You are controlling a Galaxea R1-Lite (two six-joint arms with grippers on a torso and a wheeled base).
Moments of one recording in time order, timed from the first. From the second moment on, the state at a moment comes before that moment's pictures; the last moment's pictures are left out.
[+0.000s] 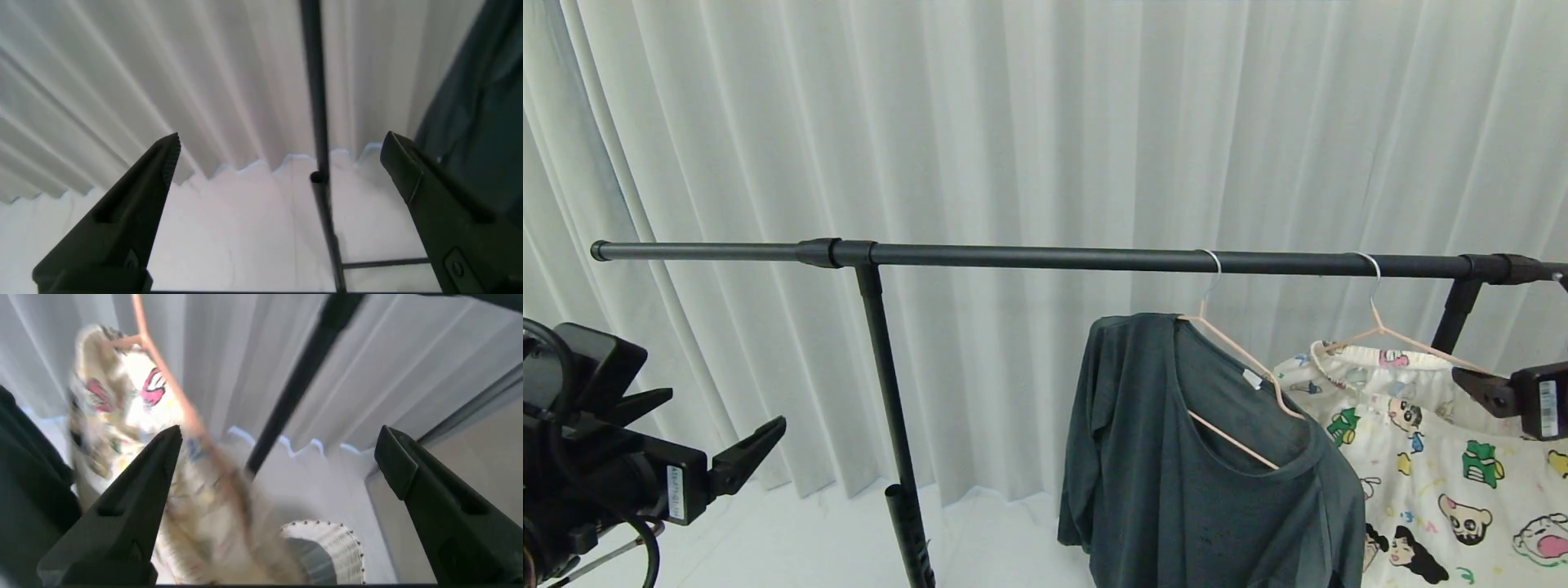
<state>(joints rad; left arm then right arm) 0.01 1.12 -0.34 -0.47 -0.06 0.30 0.20 1.15 -0.67 -0.11 -0.31 -0.11</state>
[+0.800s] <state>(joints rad) 0.02 1.07 -0.29 -0.47 -0.03 0.29 0.06 0.81 -0.40 -0.13 -0.31 -0.23</state>
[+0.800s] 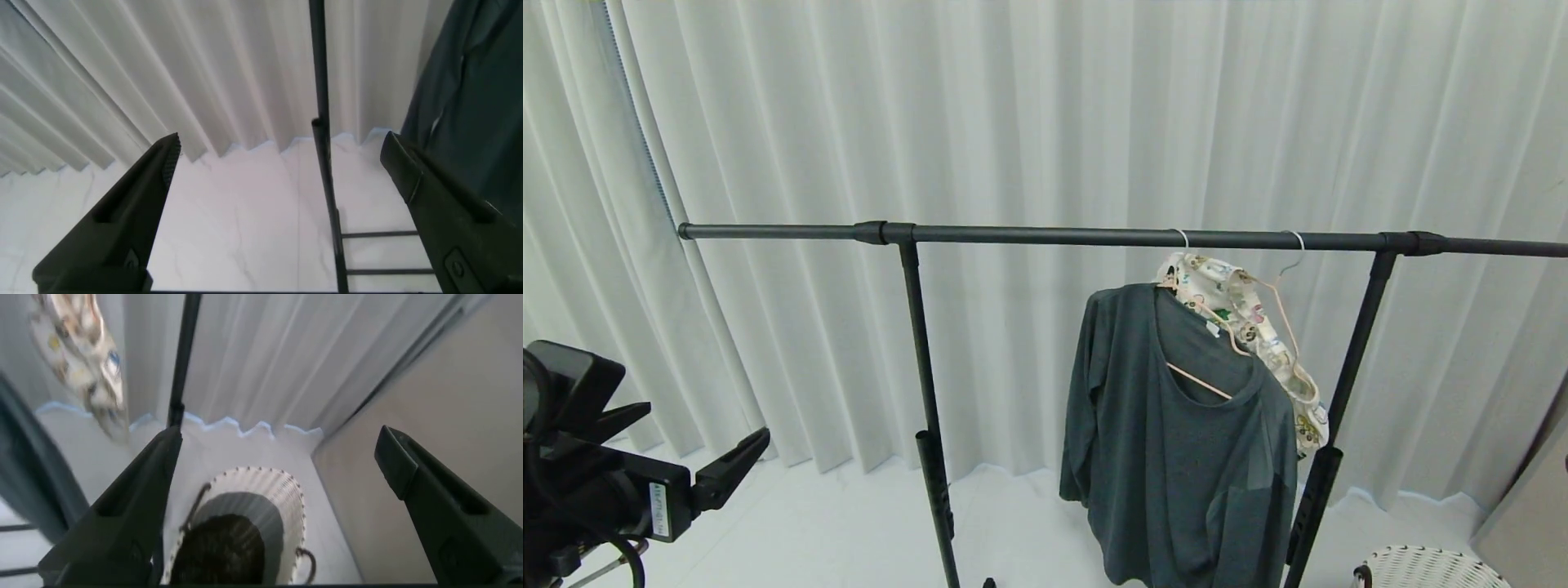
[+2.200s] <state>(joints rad) 0.02 0.47 0.00 -0.15 0.05 0.28 -0.03 0.43 -0.08 -0.03 -0.32 -0.23</state>
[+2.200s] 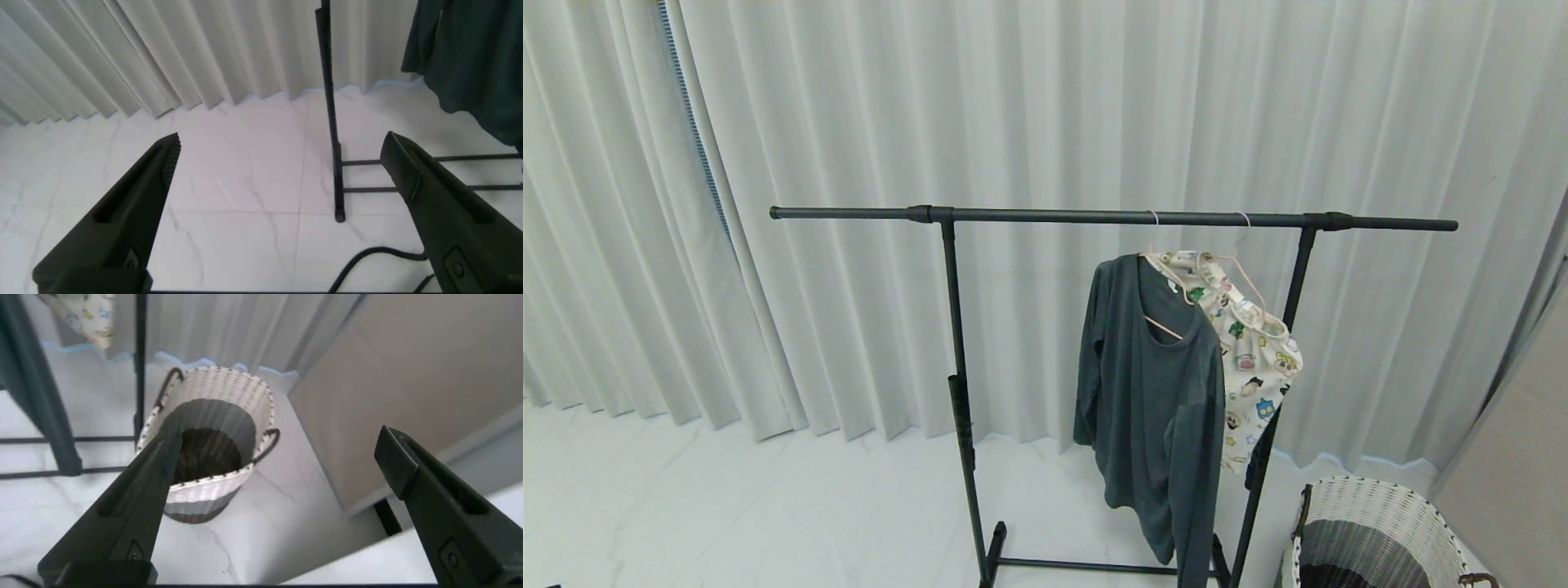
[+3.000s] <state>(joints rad) 0.01 0.01 0.00 -0.06 0.14 0.18 -0.04 0.07 0.00 -0.13 -0.33 -0.22</state>
